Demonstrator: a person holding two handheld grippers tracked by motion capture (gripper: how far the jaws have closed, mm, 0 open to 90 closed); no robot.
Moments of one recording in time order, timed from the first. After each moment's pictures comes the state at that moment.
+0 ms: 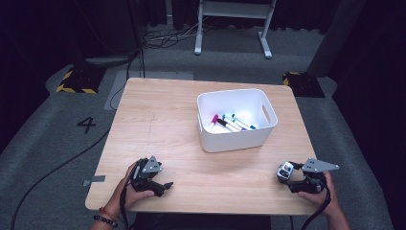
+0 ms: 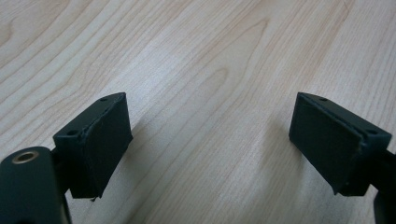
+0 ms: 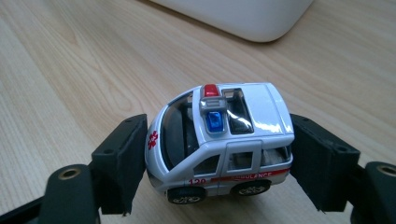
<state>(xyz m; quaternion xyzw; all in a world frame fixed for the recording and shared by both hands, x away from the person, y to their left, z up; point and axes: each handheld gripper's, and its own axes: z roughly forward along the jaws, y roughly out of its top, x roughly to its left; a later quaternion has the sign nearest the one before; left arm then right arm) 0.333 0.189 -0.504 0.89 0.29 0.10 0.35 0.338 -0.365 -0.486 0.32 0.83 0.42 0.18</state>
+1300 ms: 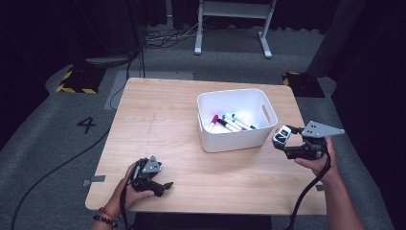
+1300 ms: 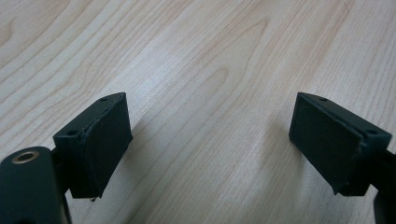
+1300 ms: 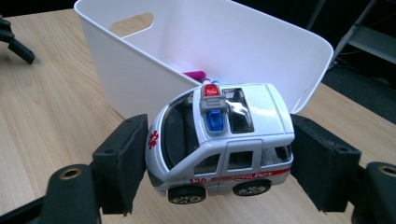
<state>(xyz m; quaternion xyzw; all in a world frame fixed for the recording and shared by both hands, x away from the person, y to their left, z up) 0.333 0.189 -0.504 0.89 0.28 0.10 0.35 0.386 -0.322 -0.374 0.27 0.82 0.45 0.23</state>
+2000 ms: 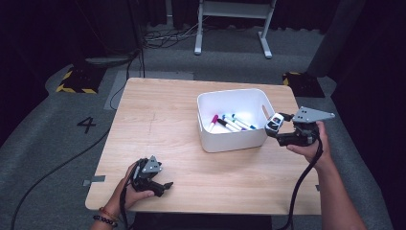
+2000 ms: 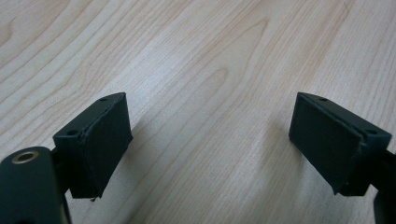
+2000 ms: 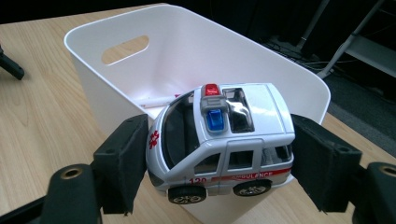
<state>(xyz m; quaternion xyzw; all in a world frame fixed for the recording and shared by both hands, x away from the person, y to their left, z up) 0.333 0.189 -0.504 0.89 0.28 0.10 0.35 0.411 -0.294 -0.347 0.26 0.82 0.44 0.24</state>
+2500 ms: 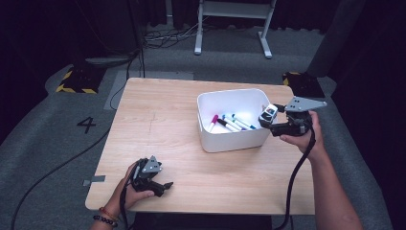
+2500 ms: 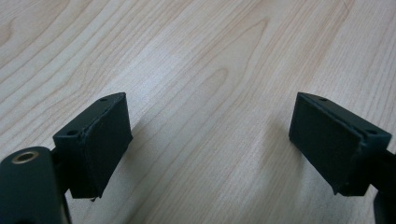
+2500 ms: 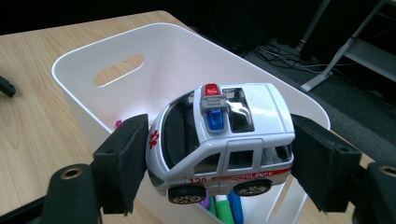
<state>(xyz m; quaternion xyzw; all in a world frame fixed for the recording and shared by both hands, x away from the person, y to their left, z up) 0.333 0.189 -0.504 0.89 0.28 0.10 0.35 0.431 -0.273 -0.331 0.26 0.82 0.44 0.25</state>
